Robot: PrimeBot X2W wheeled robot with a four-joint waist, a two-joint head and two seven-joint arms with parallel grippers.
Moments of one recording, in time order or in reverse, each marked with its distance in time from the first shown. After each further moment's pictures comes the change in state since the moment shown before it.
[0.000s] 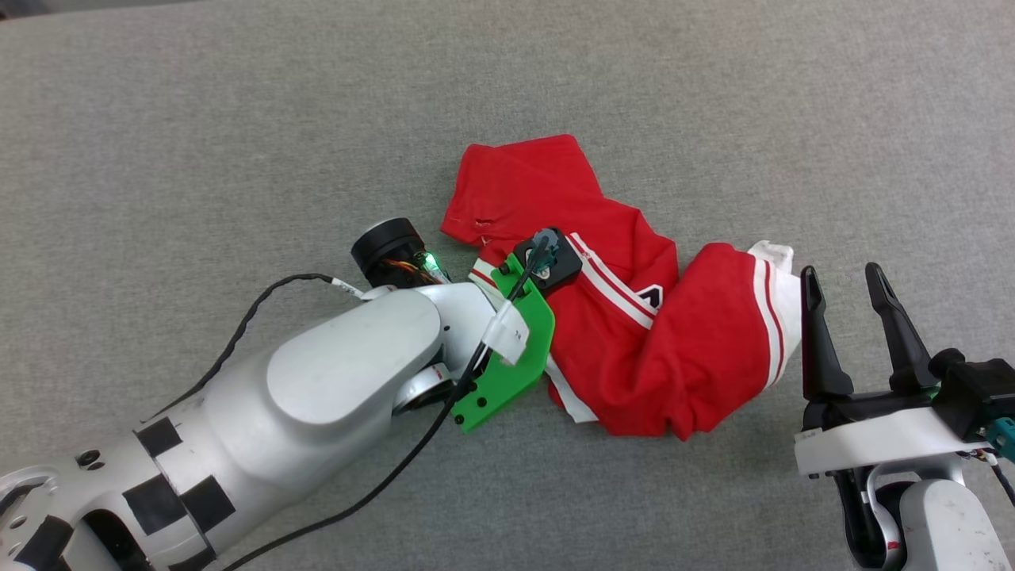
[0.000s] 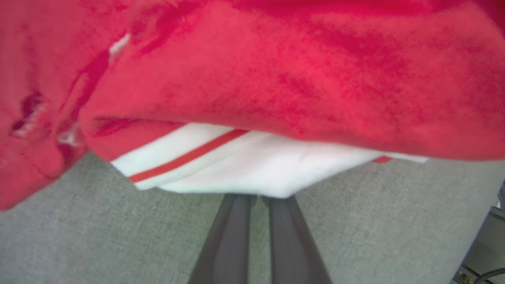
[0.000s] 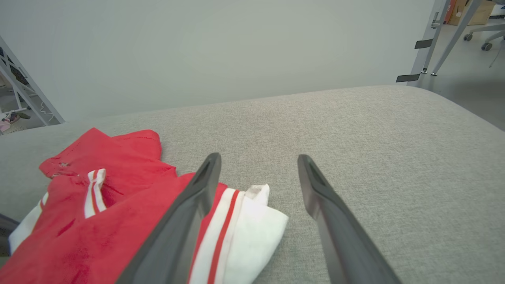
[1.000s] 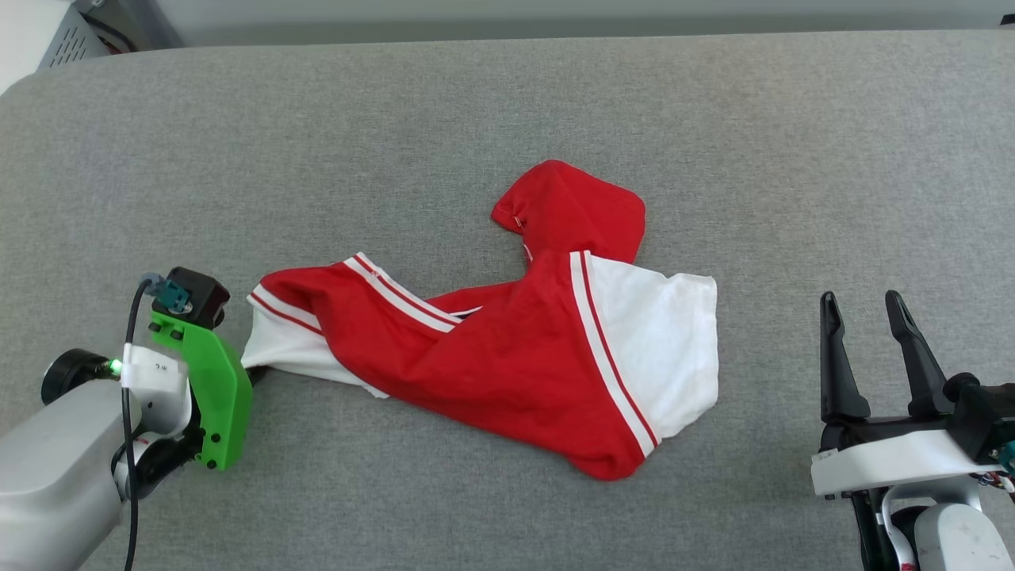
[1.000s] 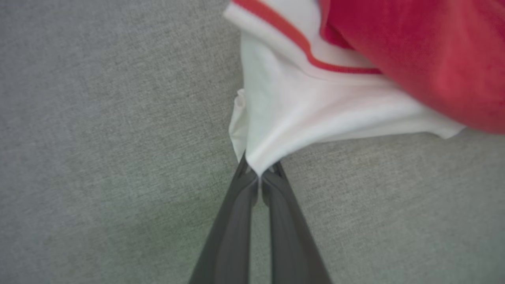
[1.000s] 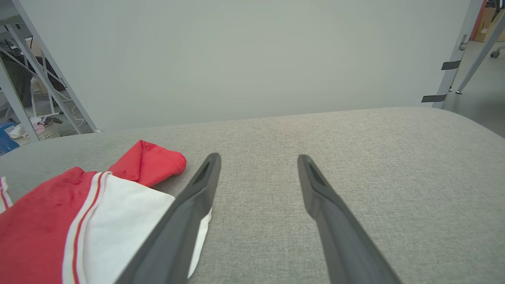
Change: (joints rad) left arm 0.281 0.429 0.131 0.101 -0.328 0.102 -0.385; right arm 0.050 0.000 -0.041 0.000 -0.021 0.000 0.000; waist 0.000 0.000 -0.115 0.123
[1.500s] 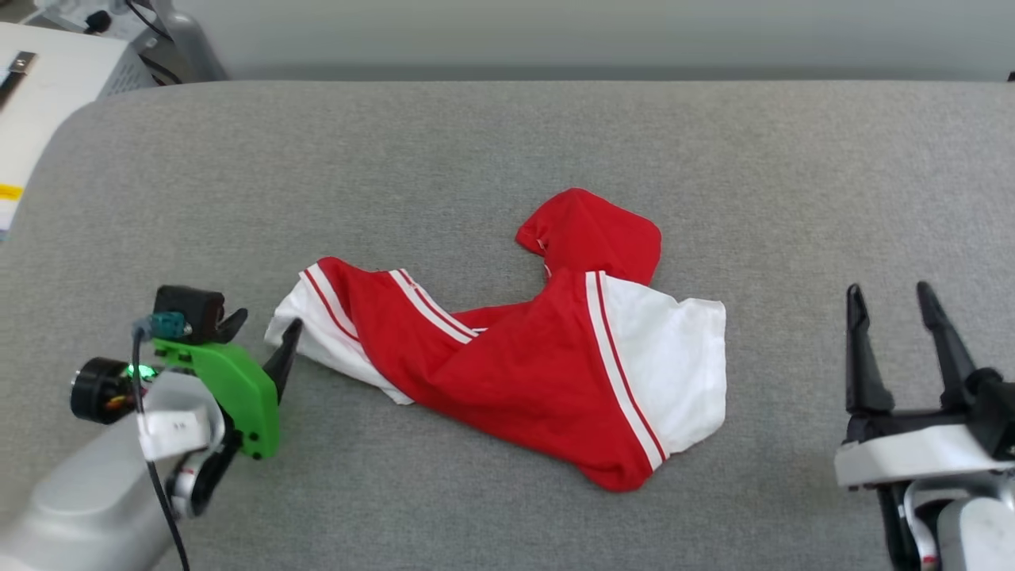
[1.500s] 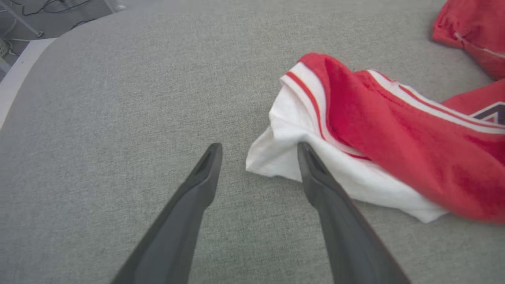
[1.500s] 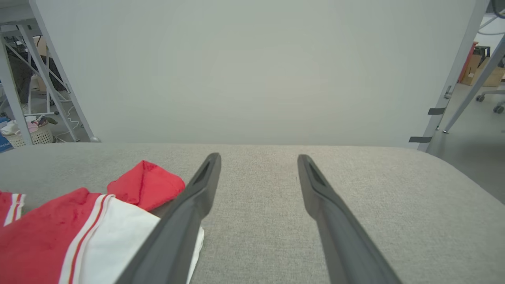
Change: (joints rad) left arm 0.072 -0.118 0.066 0.100 0.055 0.101 -0.424; right arm 0.003 -0.004 -0.047 -0.025 -0.090 0.000 0.000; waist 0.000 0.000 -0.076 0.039
